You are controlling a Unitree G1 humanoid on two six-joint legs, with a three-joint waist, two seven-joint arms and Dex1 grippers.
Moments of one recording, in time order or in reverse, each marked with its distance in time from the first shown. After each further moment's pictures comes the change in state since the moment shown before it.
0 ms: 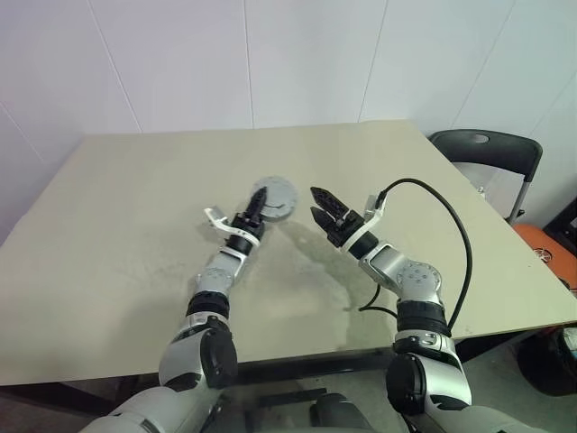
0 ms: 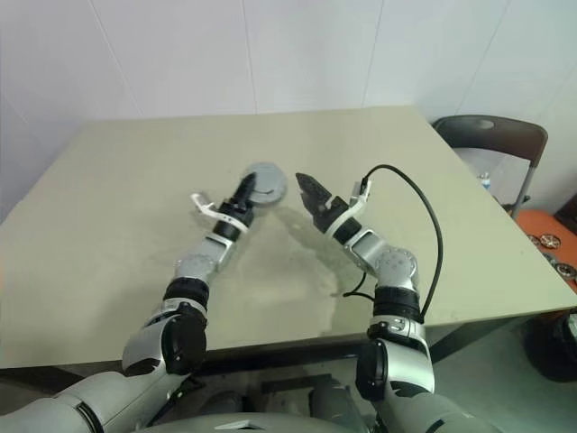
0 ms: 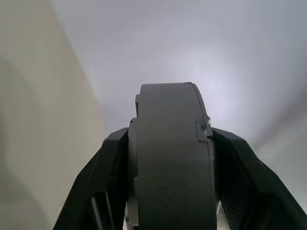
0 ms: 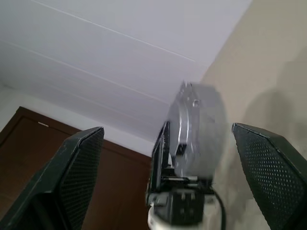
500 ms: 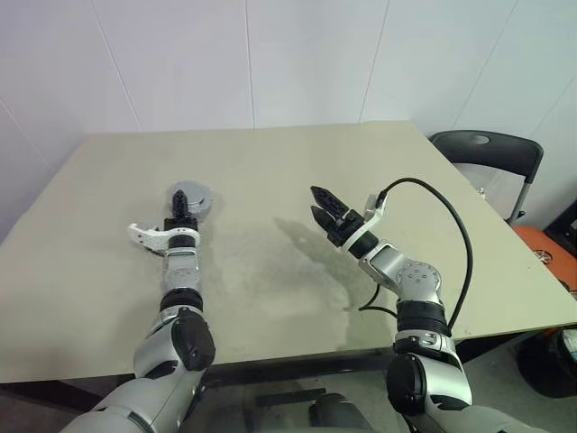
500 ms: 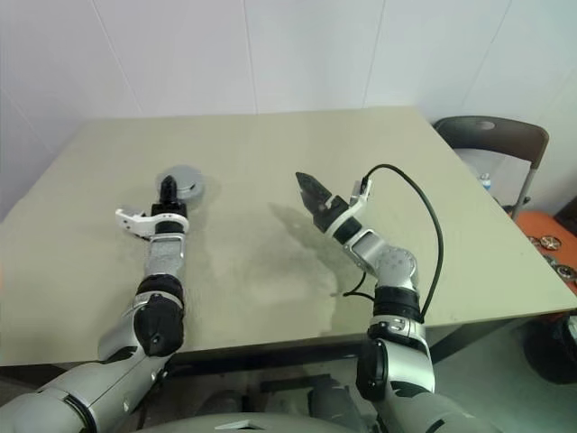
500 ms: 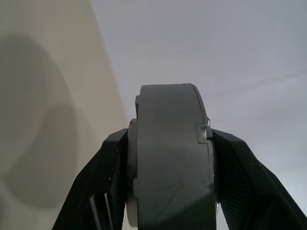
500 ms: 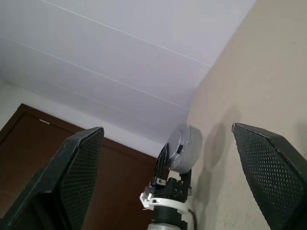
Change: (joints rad) left arm -0.024 0.135 0.144 0.091 0.006 -0.432 0.203; right arm 0.000 -0.002 0.010 0.000 -0.001 -0.008 0.011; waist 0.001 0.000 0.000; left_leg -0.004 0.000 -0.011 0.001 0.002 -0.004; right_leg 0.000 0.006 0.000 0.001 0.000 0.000
